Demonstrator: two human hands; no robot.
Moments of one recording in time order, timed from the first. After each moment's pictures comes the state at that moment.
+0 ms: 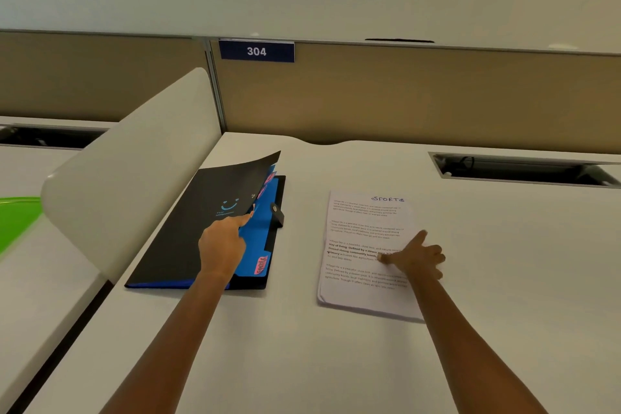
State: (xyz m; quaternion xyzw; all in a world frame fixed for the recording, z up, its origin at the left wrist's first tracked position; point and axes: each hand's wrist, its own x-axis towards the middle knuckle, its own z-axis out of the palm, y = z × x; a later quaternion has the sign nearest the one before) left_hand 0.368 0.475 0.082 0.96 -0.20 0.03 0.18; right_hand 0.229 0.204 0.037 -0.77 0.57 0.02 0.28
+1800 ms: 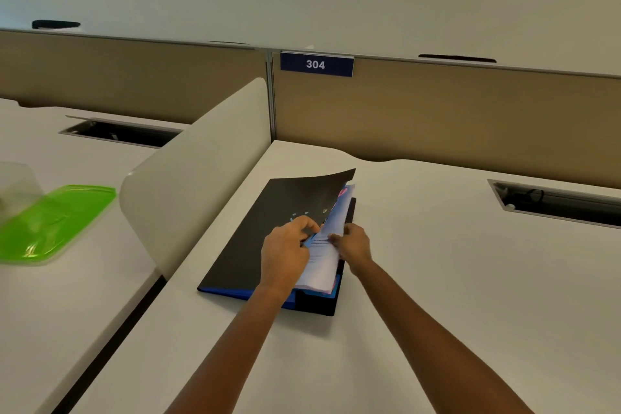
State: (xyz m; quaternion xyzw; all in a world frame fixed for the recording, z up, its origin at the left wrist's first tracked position) left_hand 0.356 0.468 0.105 0.91 -0.23 0.02 0.35; right_hand 0.365 0.326 0.052 -0.79 0.30 -0.10 0.53
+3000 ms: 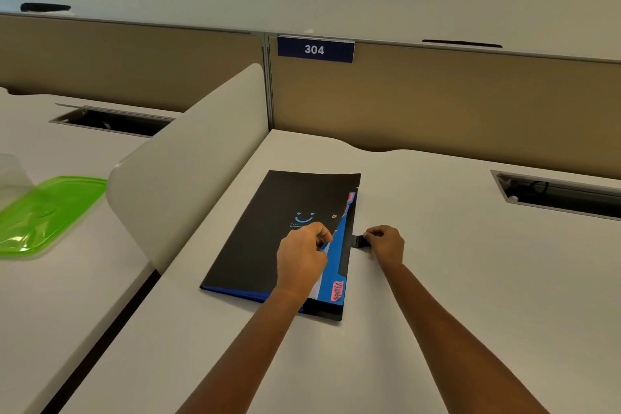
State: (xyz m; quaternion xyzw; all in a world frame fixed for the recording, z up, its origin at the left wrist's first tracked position) left_hand 0.348 0.441 0.090 0.91 -0.23 -0.03 0.34; right_hand 0.352 0.267 0.018 -0.80 0.38 -0.15 0.43
